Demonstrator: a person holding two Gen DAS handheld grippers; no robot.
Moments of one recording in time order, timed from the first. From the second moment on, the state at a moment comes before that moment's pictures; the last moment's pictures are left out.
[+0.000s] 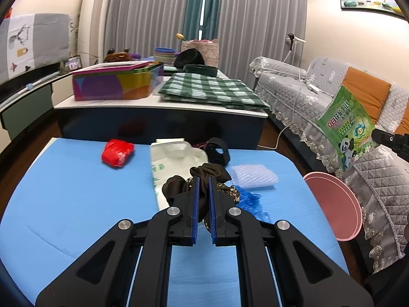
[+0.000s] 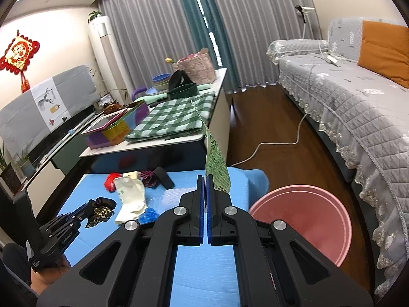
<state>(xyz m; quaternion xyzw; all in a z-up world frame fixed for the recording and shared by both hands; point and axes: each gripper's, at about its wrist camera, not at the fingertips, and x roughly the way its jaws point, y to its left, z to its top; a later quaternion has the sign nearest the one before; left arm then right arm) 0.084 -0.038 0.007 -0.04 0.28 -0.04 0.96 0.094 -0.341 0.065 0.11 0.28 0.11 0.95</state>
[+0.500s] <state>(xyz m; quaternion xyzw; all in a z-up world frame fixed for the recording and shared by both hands) 0.093 -0.083 0.015 -0.03 0.28 -0.09 0.96 0.091 -0.383 0.071 0.12 0.26 0.07 0.96</state>
